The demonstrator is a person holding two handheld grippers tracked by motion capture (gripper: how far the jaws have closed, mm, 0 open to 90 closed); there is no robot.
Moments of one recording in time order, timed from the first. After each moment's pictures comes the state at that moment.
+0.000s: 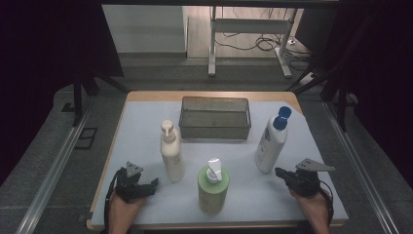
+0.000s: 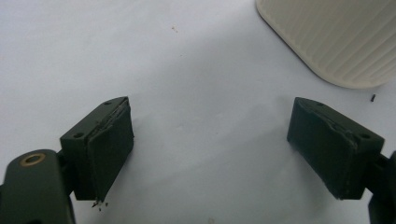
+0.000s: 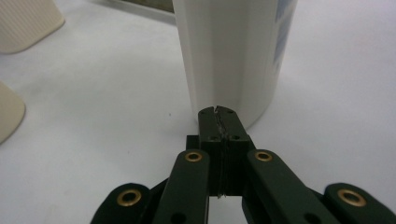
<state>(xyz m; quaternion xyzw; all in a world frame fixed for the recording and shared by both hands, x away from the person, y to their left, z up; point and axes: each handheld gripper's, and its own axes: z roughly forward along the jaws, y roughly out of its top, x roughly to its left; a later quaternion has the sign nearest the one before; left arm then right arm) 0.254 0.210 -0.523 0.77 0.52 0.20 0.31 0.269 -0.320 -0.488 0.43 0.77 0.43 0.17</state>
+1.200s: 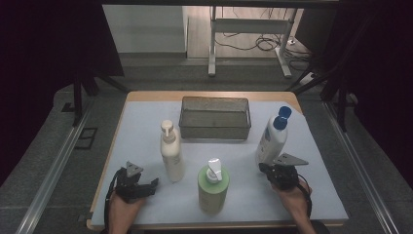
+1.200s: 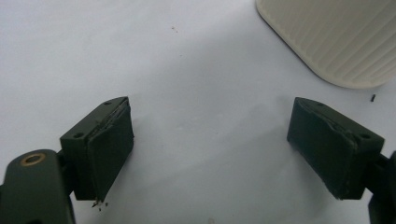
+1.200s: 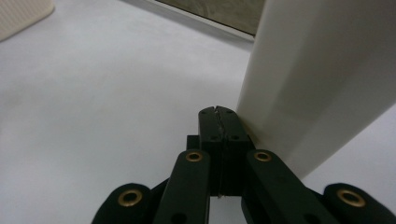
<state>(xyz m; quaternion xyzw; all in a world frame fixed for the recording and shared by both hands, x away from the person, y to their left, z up) 0.254 0.210 -0.523 0.77 0.52 0.20 0.31 0.290 -0.268 -0.499 0.41 0.80 0.40 0.20</state>
